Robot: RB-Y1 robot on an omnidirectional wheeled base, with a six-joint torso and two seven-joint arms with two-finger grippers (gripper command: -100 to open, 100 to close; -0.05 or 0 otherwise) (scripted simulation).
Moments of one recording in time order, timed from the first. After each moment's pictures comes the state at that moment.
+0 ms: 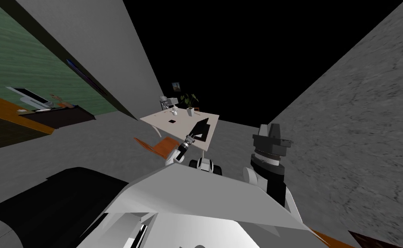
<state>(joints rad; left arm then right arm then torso) 0.26 0.09 0.01 -1.58 -0.88 -0.49 -1.06 0.51 -0.01 -0.03 -2.36 0.11 -0.55 -0.13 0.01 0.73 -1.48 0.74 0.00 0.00</state>
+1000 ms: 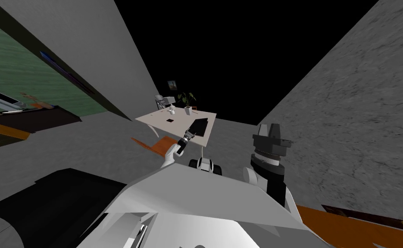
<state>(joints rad) 0.17 0.20 -0.03 -1.63 -0.92 -0.30 -0.94 0.51 -0.01 -0.03 -2.36 0.11 -0.55 -0.13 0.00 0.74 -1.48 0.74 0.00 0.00</state>
